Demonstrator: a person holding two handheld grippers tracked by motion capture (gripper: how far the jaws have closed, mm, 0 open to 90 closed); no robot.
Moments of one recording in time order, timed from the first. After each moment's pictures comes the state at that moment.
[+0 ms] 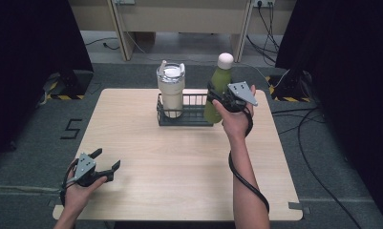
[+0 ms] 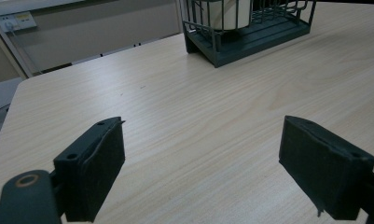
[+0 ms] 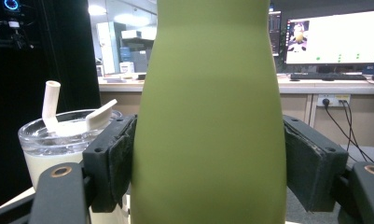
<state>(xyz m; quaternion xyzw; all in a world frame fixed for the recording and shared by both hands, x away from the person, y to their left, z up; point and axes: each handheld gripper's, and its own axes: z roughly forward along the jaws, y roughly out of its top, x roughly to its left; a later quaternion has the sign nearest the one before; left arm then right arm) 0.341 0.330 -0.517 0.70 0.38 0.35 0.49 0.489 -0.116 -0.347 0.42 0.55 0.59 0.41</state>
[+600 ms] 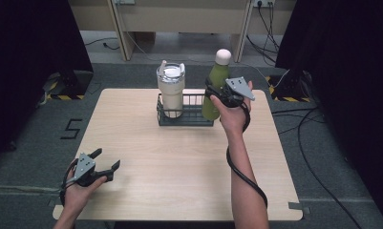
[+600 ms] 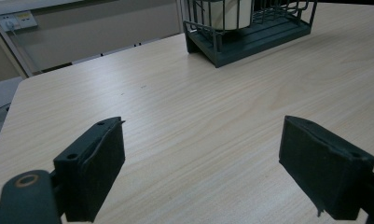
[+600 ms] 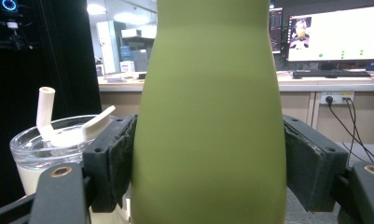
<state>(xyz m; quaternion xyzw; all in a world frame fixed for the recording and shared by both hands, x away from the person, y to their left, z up) 0.341 0.331 -0.517 0.70 0.38 0.35 0.49 0.502 -0.110 -0.342 0.43 0.55 0.59 0.40</state>
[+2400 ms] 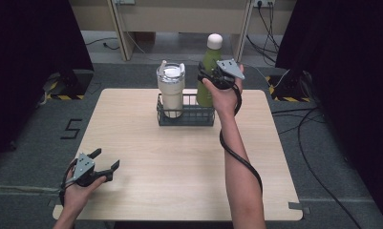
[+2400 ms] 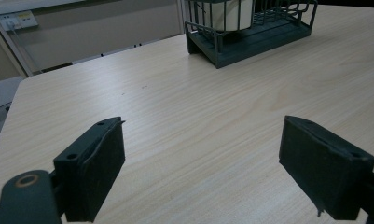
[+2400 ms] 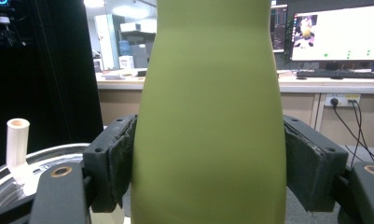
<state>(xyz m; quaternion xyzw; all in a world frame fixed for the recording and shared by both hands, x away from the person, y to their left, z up) 0.341 0.333 -0.517 0.70 0.39 0.35 0.49 0.548 -0.087 -0.319 0.43 0.56 0.58 0.40</state>
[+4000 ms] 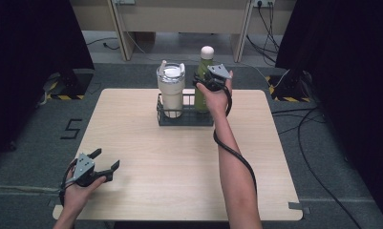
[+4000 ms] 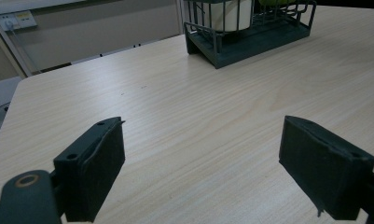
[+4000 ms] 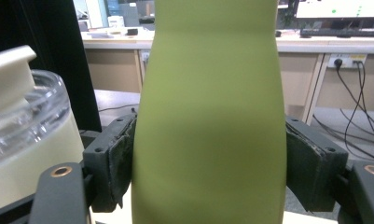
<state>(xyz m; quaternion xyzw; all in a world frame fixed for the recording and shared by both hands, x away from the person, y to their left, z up) 0.341 0.333 -0.517 0.70 0.39 0.34 0.49 0.591 -0.072 -0.368 0.47 0.60 0.53 0.38</state>
